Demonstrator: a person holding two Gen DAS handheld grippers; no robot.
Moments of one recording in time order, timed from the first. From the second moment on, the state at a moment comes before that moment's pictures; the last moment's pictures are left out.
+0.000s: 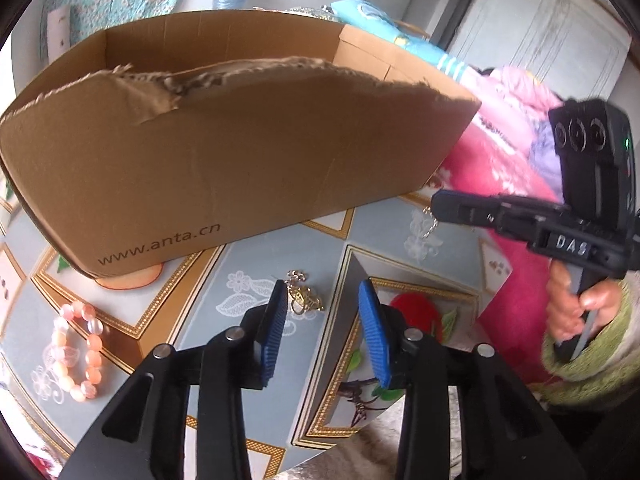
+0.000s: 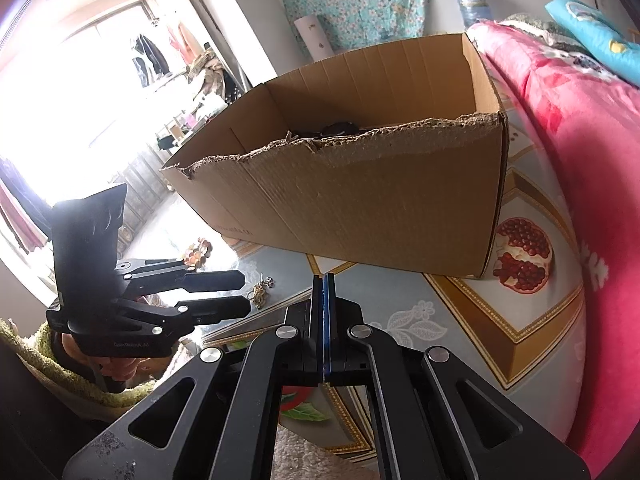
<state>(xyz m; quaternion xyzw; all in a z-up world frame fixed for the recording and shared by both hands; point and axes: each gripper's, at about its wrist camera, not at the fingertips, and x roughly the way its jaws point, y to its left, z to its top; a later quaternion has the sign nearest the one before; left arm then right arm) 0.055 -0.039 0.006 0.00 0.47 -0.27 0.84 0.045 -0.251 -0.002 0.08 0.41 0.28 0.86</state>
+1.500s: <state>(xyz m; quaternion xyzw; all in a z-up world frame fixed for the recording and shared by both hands) 0.050 -0.062 0.010 0.11 0.47 -0.25 0.84 0.043 -0.254 0.000 0.08 0.41 0.28 0.87</state>
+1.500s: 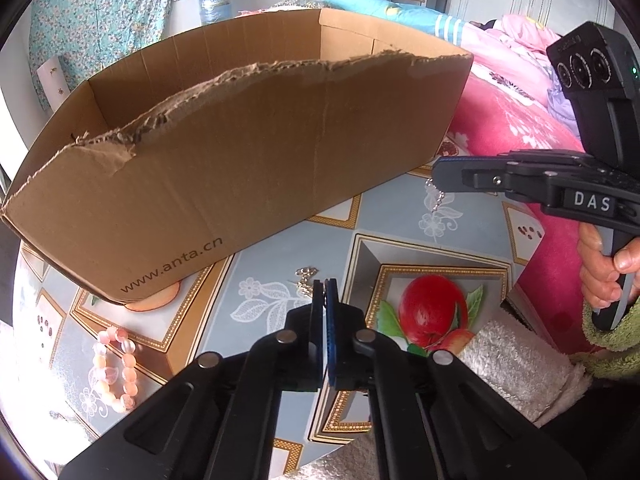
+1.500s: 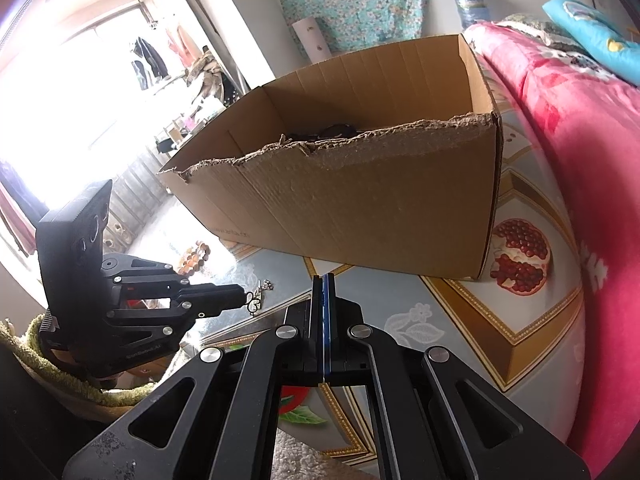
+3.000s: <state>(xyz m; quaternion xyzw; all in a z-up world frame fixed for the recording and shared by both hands) 0.191 -0.047 0.089 0.00 0.45 -0.21 0.87 0.167 -0.210 0.077 0.14 0.39 0.24 0.88</state>
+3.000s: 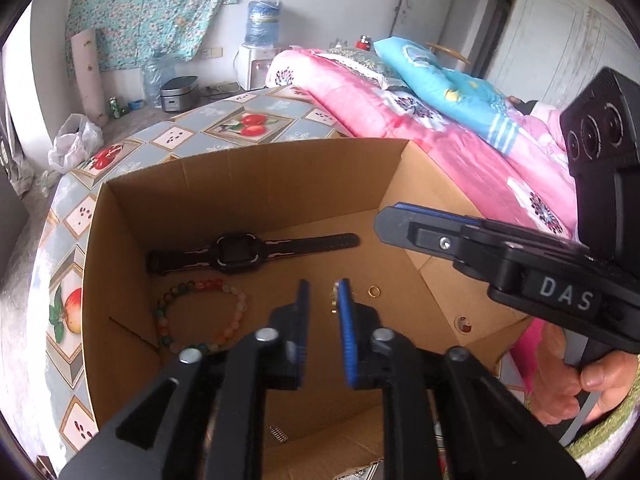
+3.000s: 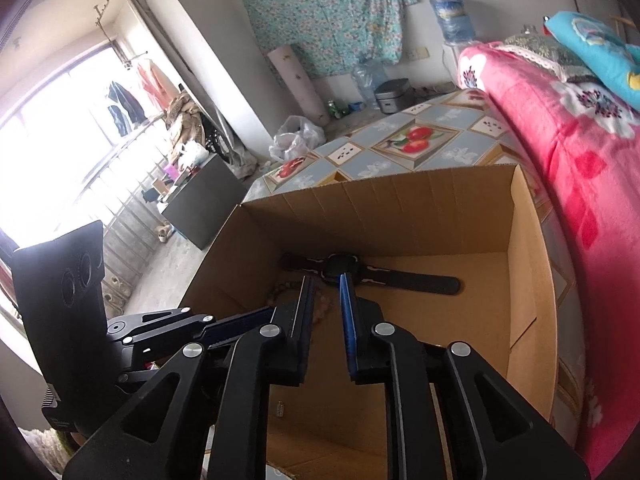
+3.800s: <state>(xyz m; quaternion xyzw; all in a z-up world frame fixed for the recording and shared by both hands) 0.103 -0.024 0.130 0.01 0.35 -0.20 0.91 0.110 -0.211 0.107 0.15 0.35 0.27 0.88</state>
